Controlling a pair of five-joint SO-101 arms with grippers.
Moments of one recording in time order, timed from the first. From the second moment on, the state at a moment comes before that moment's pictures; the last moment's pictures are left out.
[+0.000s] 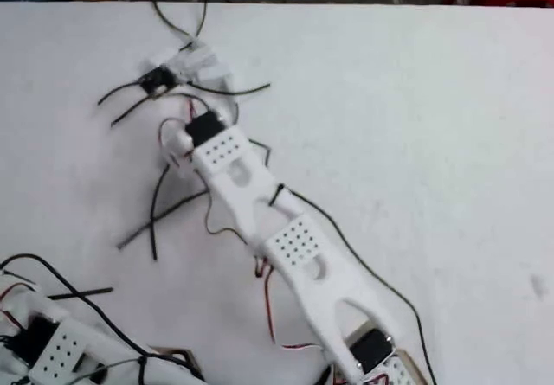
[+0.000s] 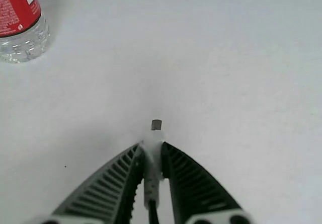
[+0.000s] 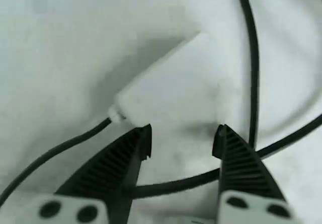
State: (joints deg) left arm -70.6 -74.5 92.4 25.7 4.5; right arm -40.8 73.1 -82.7 84.4 3.1
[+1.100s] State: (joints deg) left arm -69.1 -74.5 92.4 25.7 4.4; right arm -47.5 74.9 -82.6 66.9 -4.3
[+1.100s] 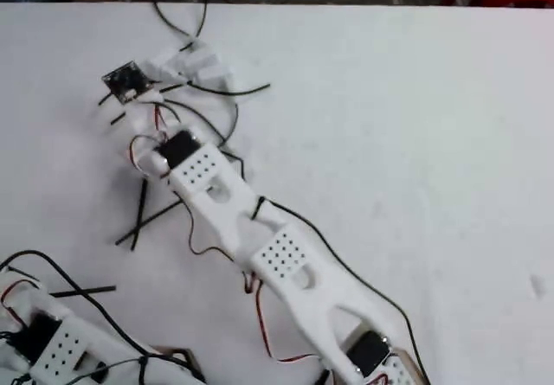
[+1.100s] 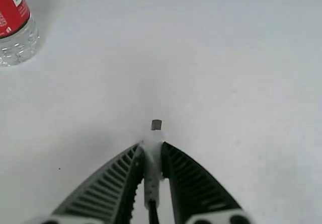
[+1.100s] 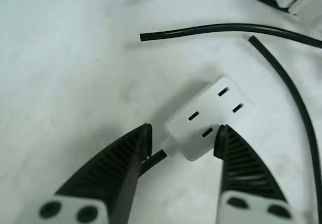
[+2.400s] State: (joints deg) left arm -69.1 -74.5 92.4 25.7 4.4; right arm -41.3 58.1 -92.8 94.4 18.5
